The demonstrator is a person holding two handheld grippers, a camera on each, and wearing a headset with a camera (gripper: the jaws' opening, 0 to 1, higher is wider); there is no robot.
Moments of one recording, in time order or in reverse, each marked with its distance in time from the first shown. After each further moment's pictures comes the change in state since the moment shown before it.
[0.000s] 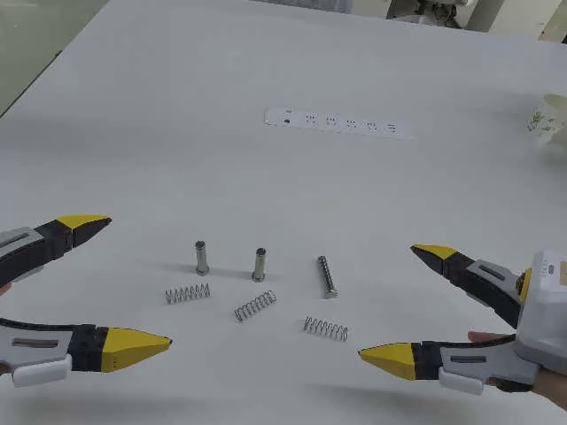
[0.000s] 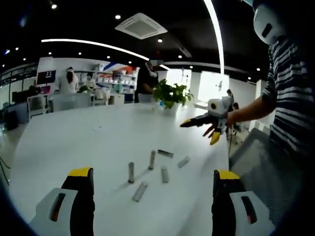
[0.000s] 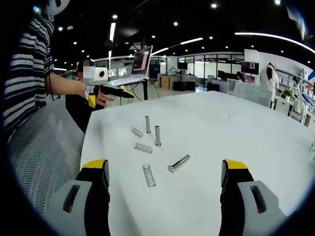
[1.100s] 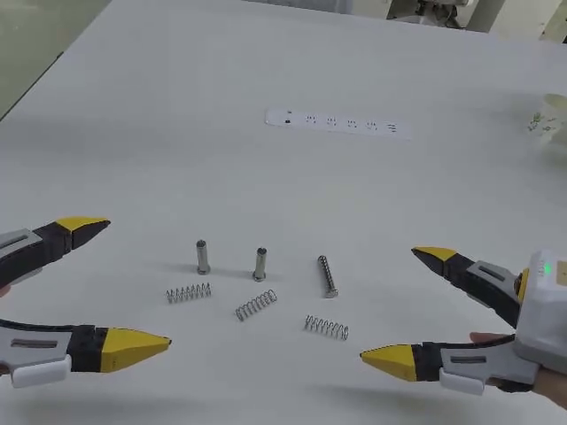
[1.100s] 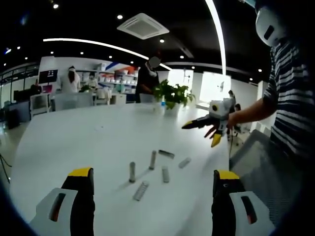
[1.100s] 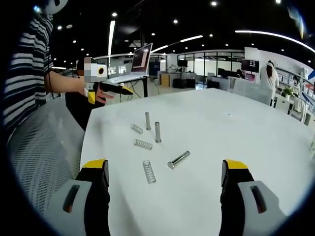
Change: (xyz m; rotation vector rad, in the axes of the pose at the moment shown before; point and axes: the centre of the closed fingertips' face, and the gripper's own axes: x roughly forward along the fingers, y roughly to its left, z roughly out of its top) left arm -0.004 0.000 0.000 -0.004 0.004 0.010; right arm -0.001 0.000 -0.001 -0.002 0.011 -0.003
